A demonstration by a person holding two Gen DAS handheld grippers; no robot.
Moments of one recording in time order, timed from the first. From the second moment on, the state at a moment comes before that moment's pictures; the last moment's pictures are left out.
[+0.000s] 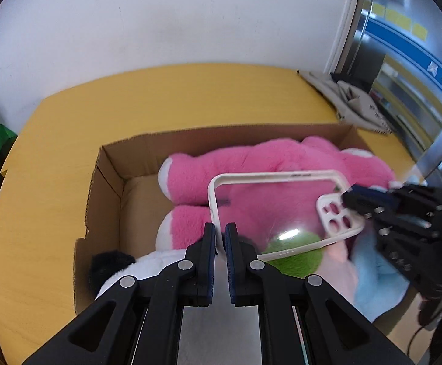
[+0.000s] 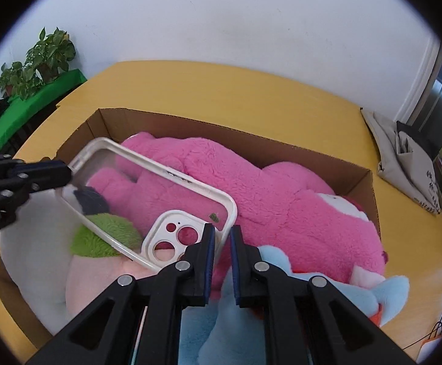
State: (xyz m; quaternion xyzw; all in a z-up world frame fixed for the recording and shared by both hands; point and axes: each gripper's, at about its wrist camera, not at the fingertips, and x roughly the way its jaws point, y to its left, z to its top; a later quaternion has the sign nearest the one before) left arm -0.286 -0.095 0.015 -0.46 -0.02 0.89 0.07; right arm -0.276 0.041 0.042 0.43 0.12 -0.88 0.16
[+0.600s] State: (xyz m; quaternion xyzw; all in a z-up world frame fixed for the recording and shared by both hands) left arm -0.109 -0.066 0.069 -0.36 -0.01 0.93 -0.02; right arm -0.119 0.127 0.066 0.33 0.00 -0.93 0.15
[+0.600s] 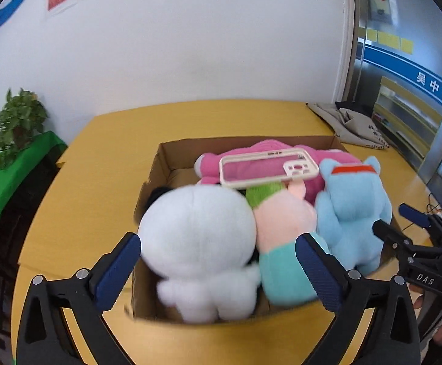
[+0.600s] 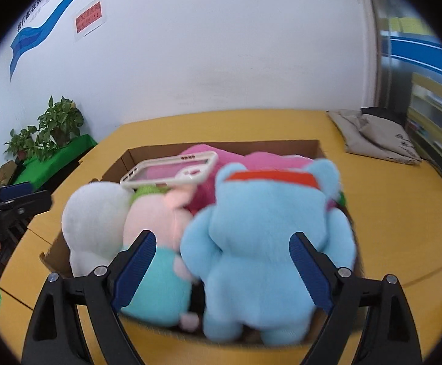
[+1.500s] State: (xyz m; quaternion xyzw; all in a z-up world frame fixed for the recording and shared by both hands) left arm 0.000 0.002 0.061 -0.35 -0.03 0.94 -0.04; right arm -0.014 0.174 0.081 0.30 0.02 -0.95 0.11
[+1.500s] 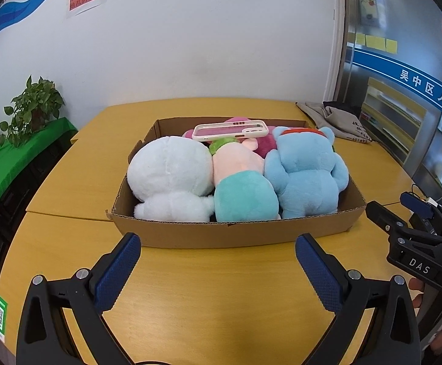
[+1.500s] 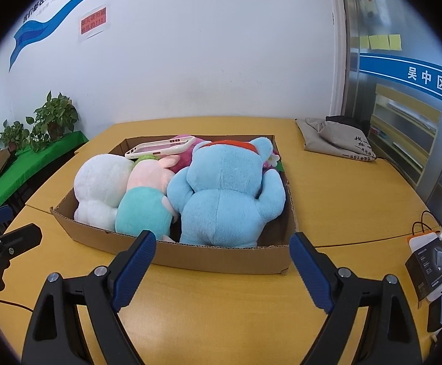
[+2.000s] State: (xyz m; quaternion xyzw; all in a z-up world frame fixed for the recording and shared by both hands) left arm -0.001 -0.009 0.053 -0.35 -0.05 0.93 -0.03; right arm -0.017 0.163 0.078 0.32 0.02 -0.94 0.13
